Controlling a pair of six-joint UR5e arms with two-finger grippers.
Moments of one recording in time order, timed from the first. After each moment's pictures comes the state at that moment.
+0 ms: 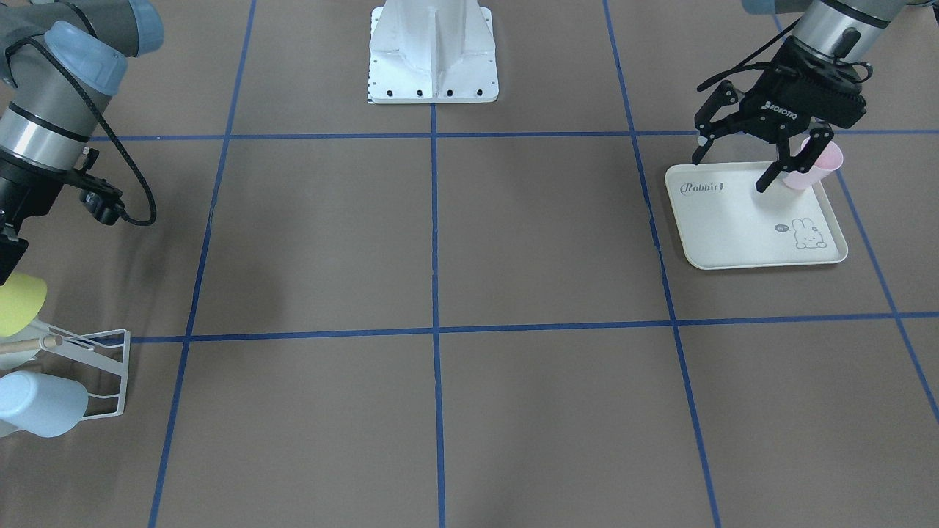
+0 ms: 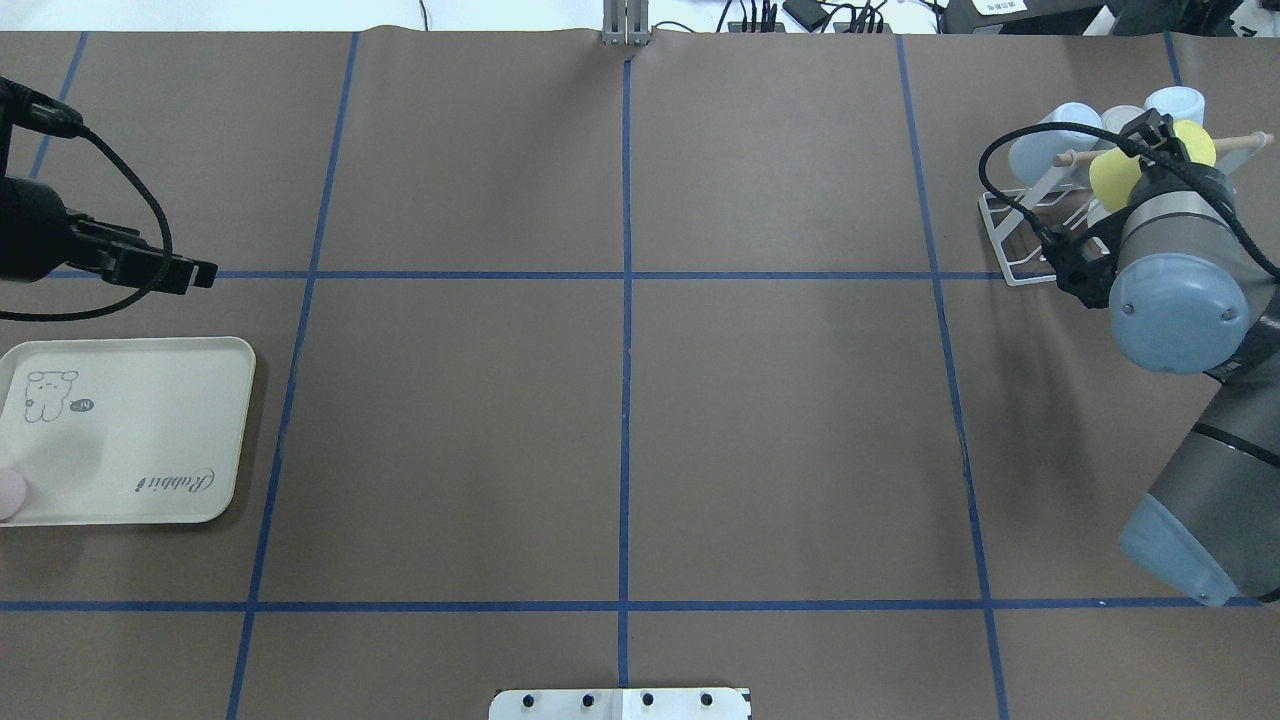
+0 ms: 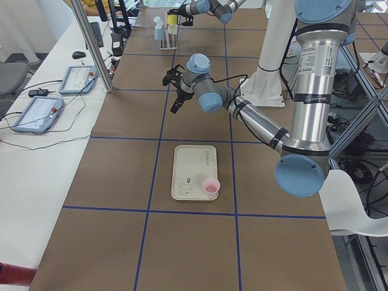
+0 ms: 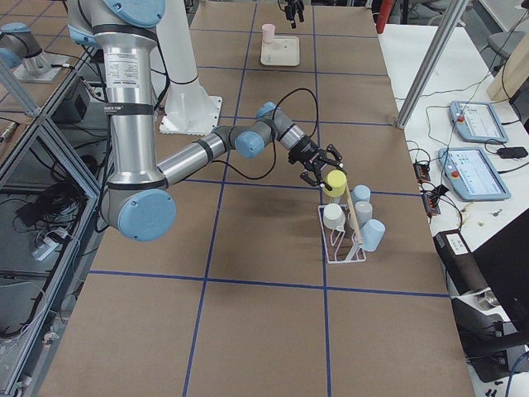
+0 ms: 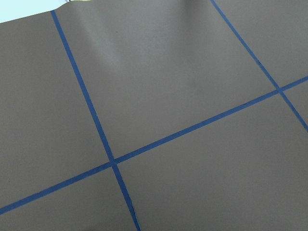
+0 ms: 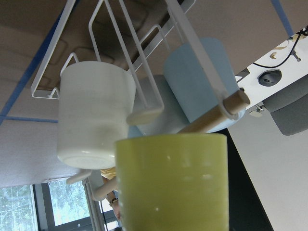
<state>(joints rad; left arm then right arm) -0.97 -1.62 -2.11 -2.01 -2.08 -0.63 0.74 -1.52 1.95 -1.42 0.89 -1.15</state>
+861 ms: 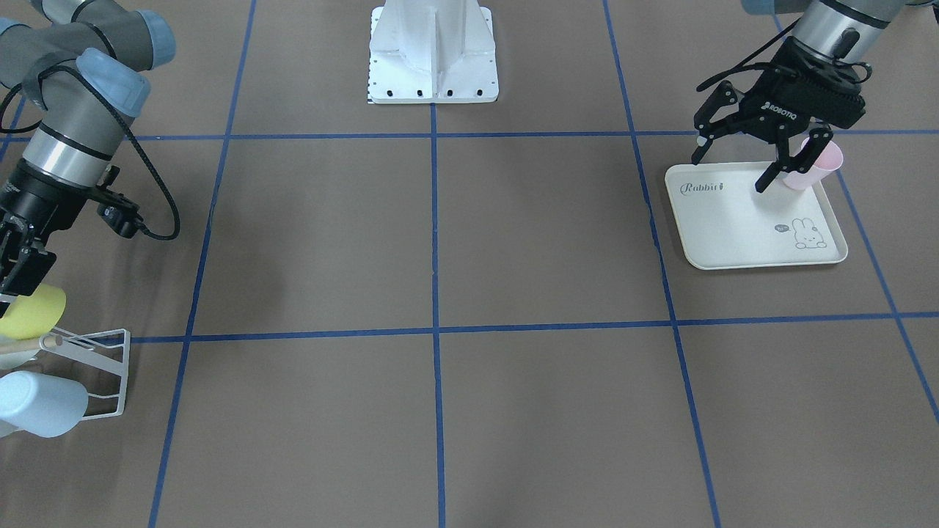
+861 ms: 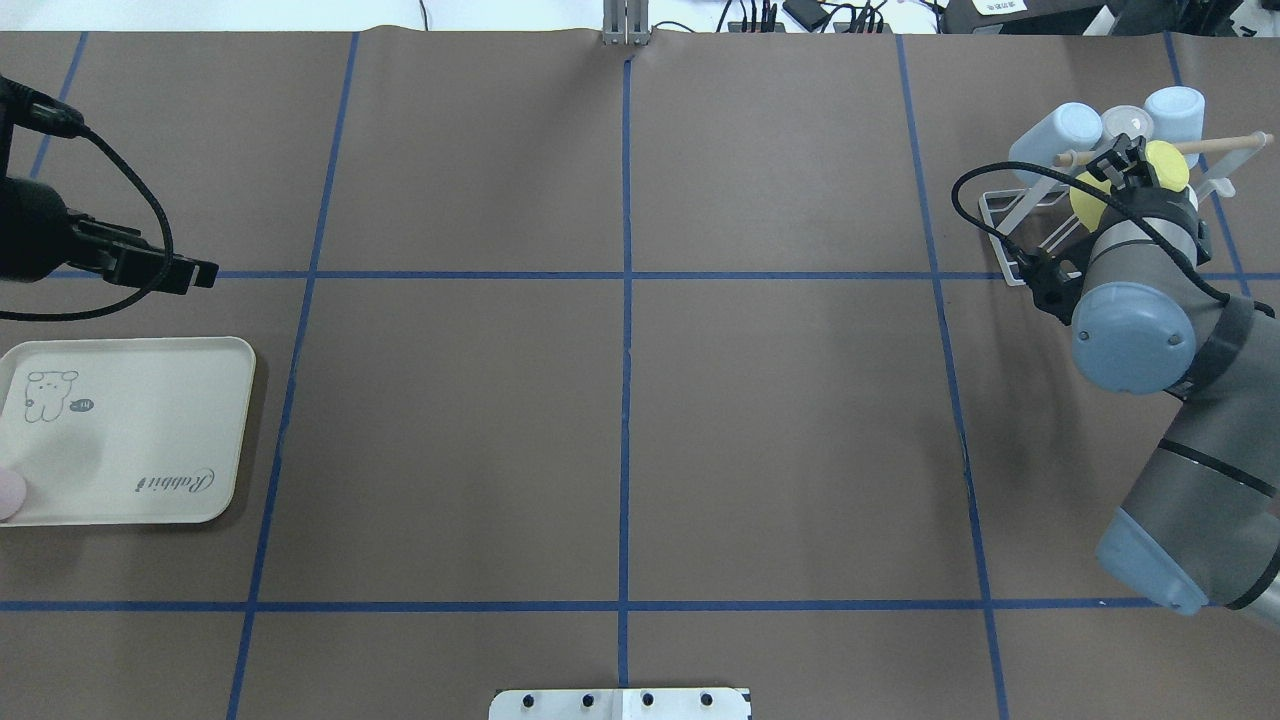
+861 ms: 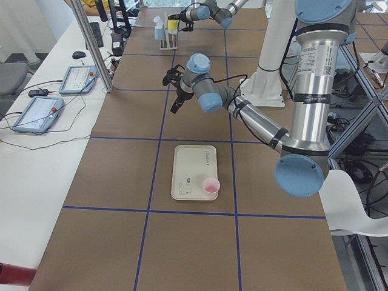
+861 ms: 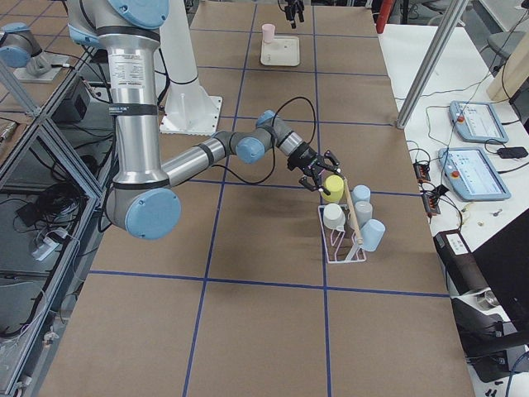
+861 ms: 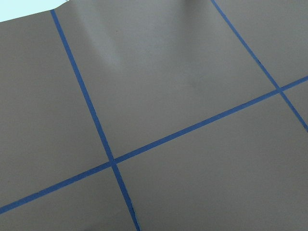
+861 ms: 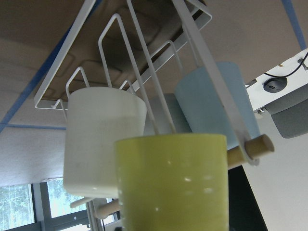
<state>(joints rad) -0.97 -1.62 -2.11 -2.01 -2.08 -0.63 0.69 -1.51 1.89 -1.41 0.84 -1.14</state>
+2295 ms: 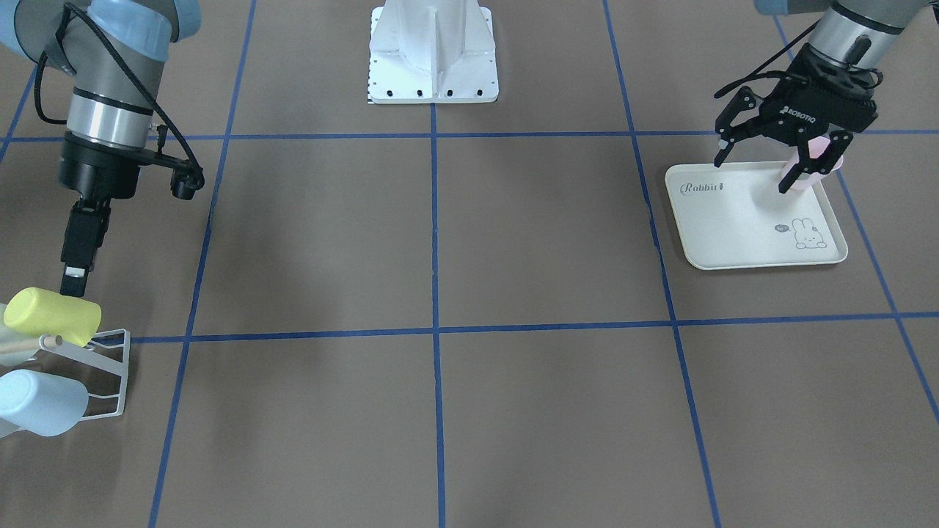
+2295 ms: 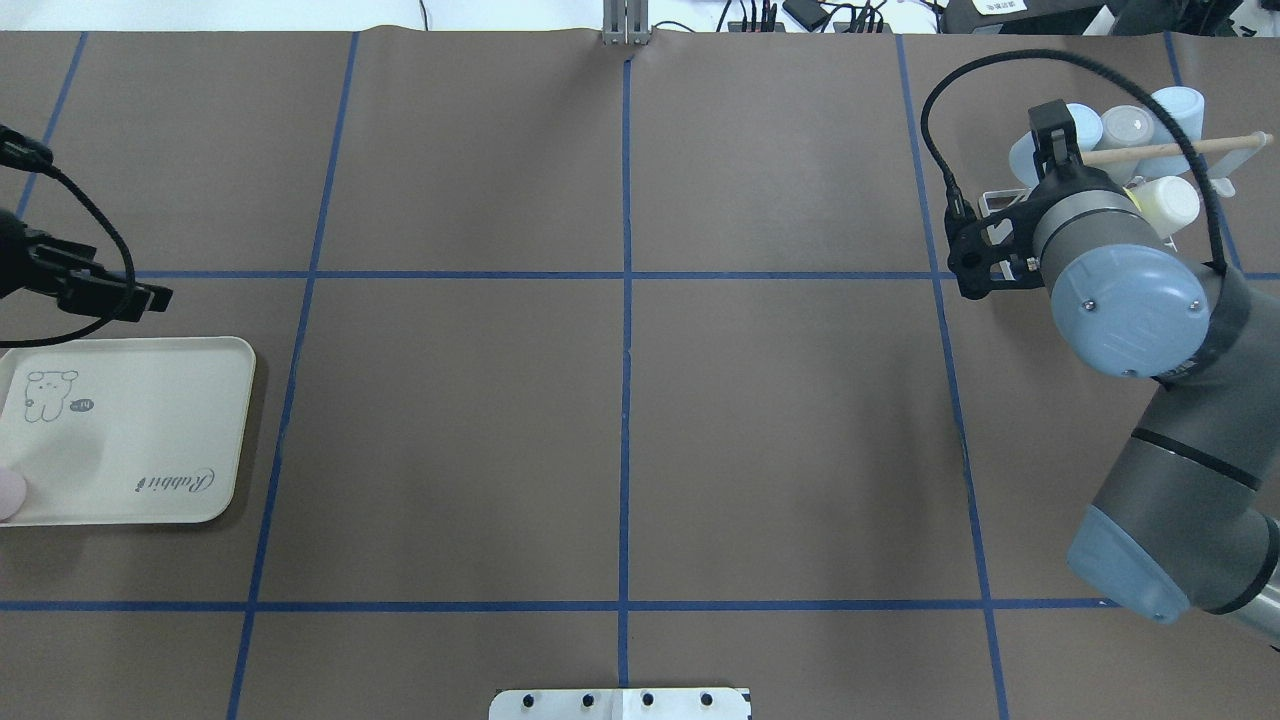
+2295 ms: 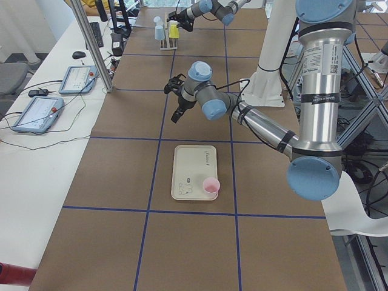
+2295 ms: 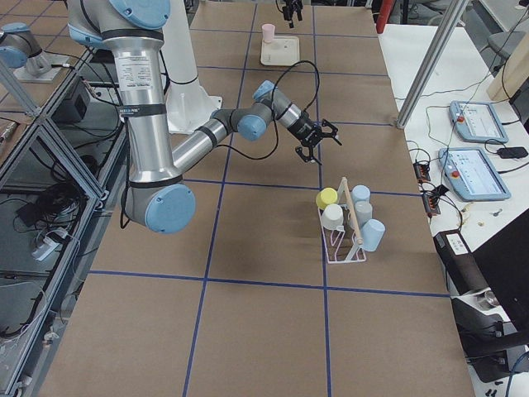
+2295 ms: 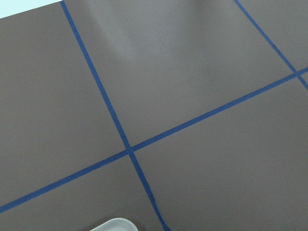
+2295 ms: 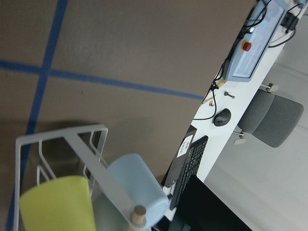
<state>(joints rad) -1.00 -1.51 -2.11 -2.01 -2.06 -0.46 0.68 -1.42 2.03 -1.36 1.11 -0.69</state>
